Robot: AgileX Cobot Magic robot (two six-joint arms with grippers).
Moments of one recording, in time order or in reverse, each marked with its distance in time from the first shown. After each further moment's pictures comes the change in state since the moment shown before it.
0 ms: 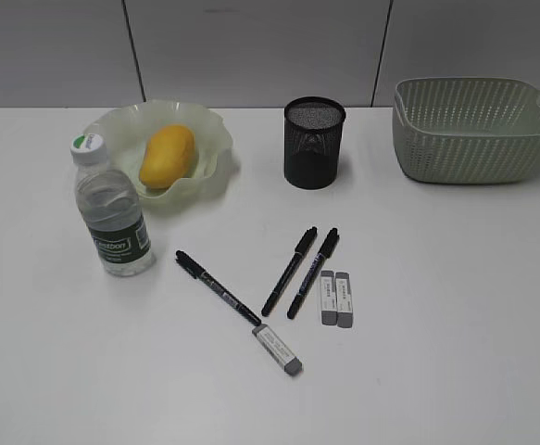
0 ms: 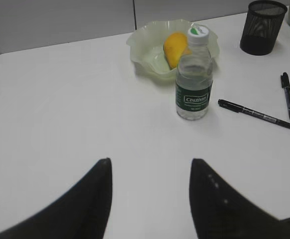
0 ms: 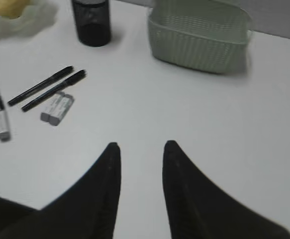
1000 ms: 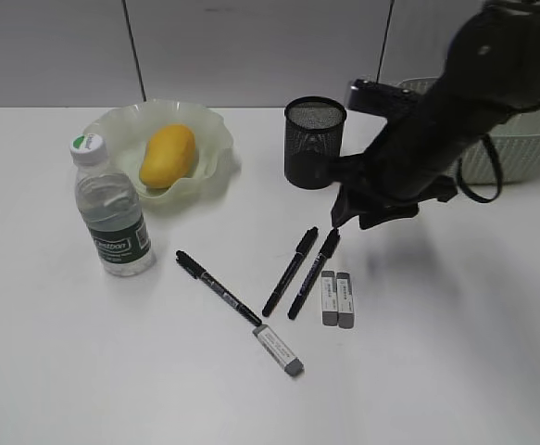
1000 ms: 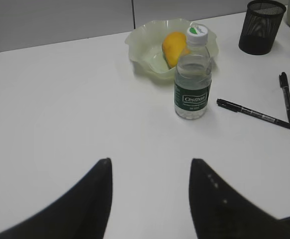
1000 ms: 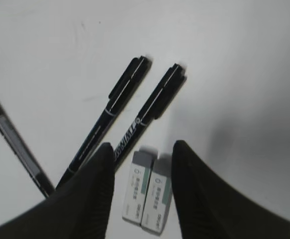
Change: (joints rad) left arm 0.000 -0.001 0.000 -0.008 0.002 0.000; right arm 0.332 1.716 -0.693 0.178 -0.282 0.356
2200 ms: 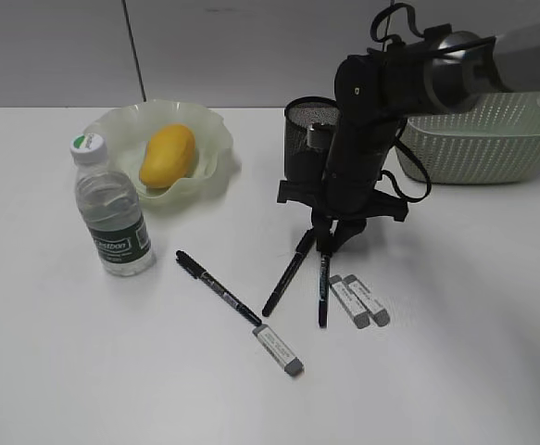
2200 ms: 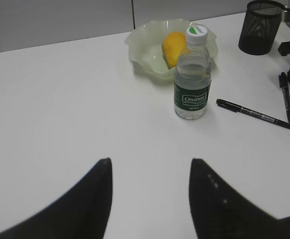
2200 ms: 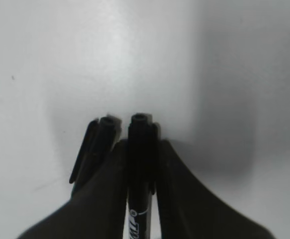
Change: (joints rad) left arm 0.000 0.000 0.000 0.000 0.000 0.000; right arm 0.075 0.356 -0.382 -0.265 0.248 0.487
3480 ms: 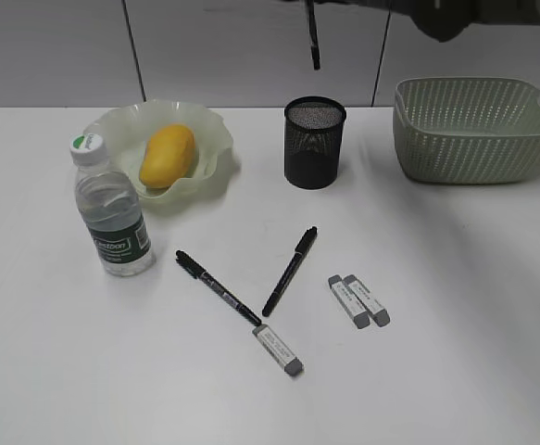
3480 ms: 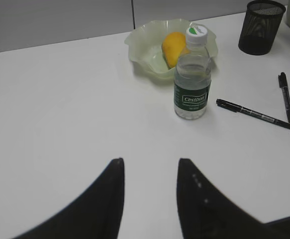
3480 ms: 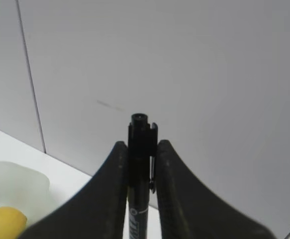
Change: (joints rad) left arm 0.000 0.000 0.000 0.000 0.000 0.000; right arm -0.079 -0.210 0.003 -0.402 -1.072 -0.344
